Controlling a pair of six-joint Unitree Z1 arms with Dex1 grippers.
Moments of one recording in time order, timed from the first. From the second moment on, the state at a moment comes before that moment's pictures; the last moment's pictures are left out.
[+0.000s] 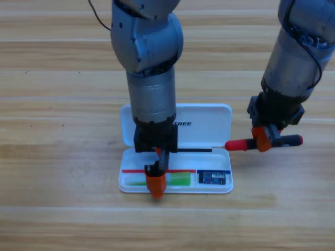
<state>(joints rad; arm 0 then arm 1) -0.87 2.29 -1.86 1.15 -0.07 0.71 0.79 2.03 -1.65 1.06 0.00 -0.95</state>
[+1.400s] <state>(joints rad) -0.38 1.62 -1.53 1.18 -0.07 0.83 0.94 2.34 -2.07 1.13 0.00 -0.84</state>
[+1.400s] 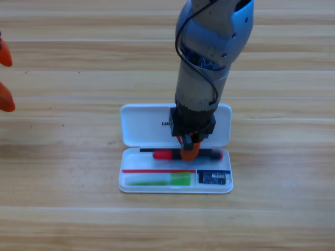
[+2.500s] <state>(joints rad) -0.24 1.99 -1.69 0.79 -0.24 0.79 0.93 1.49 -1.39 0.77 0.43 -0.59</state>
